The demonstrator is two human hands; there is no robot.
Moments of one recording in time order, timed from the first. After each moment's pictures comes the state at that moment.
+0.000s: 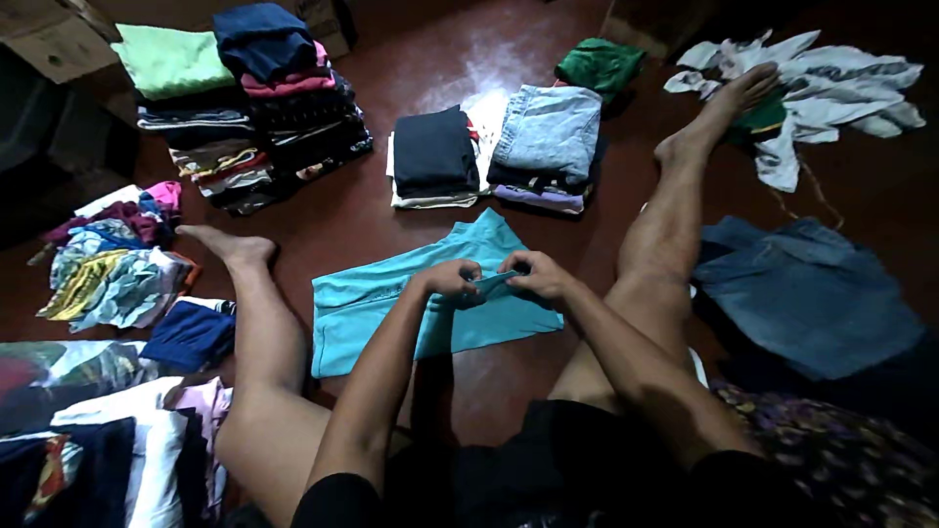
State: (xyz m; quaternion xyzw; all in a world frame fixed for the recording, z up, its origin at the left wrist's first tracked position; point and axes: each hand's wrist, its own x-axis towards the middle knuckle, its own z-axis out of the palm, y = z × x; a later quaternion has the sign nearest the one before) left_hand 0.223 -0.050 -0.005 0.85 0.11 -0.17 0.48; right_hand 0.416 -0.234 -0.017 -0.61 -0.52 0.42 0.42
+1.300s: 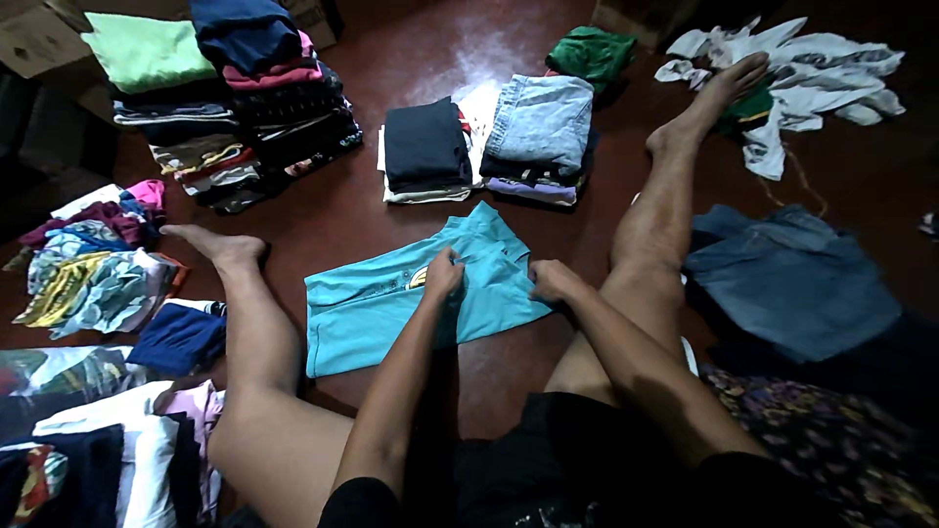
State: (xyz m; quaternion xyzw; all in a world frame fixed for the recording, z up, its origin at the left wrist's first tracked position) left_hand 0.227 -0.089 -0.015 0.78 0.48 -0.01 0.41; right_hand 0.419 -0.252 -0.021 -0.82 -0.44 0.37 0.04
